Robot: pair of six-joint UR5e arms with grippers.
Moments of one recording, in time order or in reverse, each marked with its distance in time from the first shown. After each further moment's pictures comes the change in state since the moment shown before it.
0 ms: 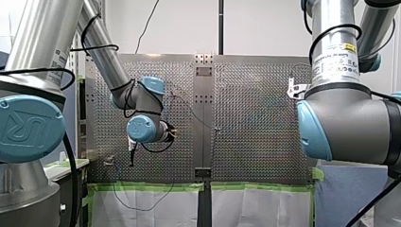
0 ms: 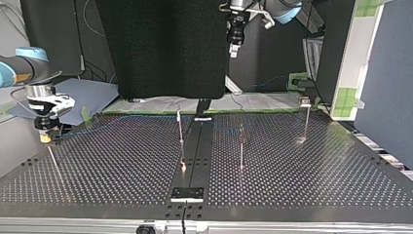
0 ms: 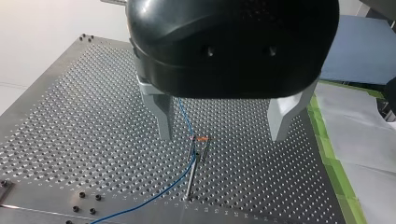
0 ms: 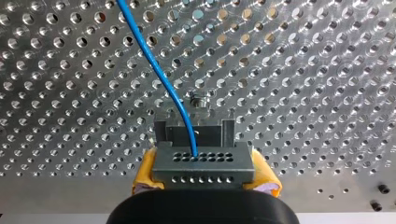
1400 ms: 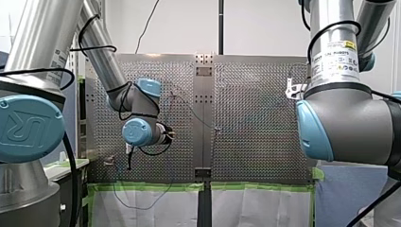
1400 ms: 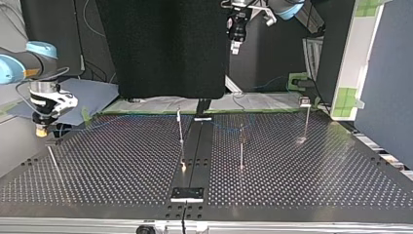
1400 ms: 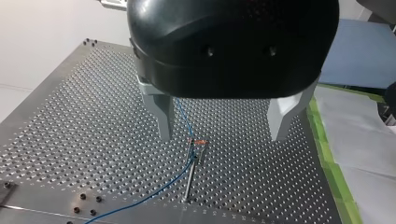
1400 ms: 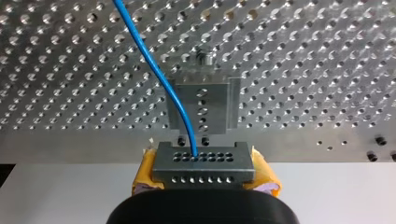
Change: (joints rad) left arm -0.002 0.000 -0.040 0.048 0.005 -0.006; right arm 0.040 -0.045 0.065 -0.016 0.204 0.004
